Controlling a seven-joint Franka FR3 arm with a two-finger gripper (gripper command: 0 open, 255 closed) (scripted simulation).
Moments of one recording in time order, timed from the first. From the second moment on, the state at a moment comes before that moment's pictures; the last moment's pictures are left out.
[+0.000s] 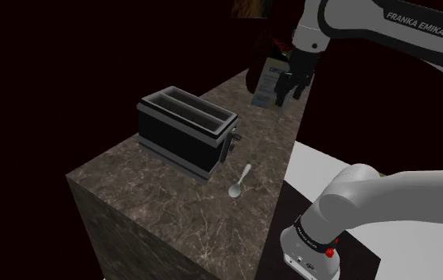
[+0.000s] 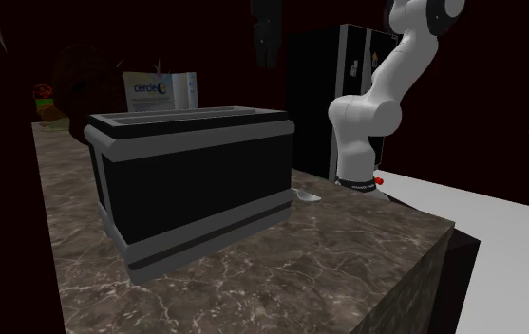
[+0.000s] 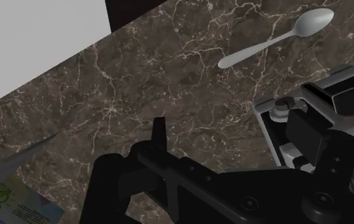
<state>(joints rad) -0.02 -0.77 0.03 -2.27 -0.08 1.46 0.05</state>
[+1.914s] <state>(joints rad) 0.34 -0.80 0.34 -2.99 0.23 2.35 0.11</state>
